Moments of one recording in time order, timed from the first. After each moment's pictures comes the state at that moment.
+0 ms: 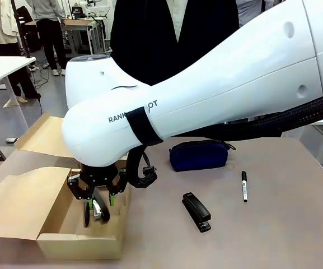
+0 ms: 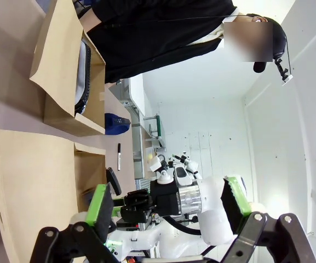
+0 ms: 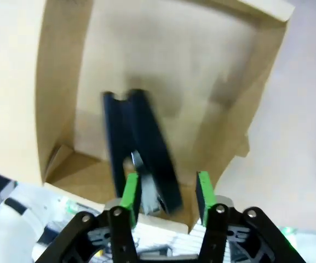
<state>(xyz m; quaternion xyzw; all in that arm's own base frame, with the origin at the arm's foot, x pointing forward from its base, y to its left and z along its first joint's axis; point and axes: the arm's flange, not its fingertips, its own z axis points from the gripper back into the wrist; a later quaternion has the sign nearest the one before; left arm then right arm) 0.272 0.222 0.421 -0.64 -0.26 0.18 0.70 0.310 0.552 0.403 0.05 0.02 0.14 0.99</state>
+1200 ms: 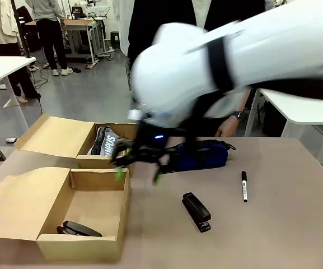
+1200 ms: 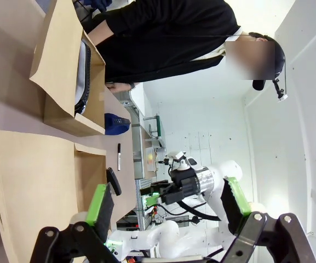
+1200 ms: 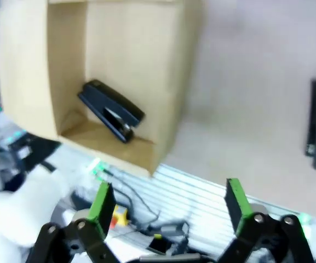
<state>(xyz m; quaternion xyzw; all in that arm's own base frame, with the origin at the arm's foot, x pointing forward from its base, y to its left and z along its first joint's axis) 0.272 0.222 0.421 -0.64 -0.26 0.18 0.70 0.337 0.399 0.456 0.19 0.06 0.08 0.98</state>
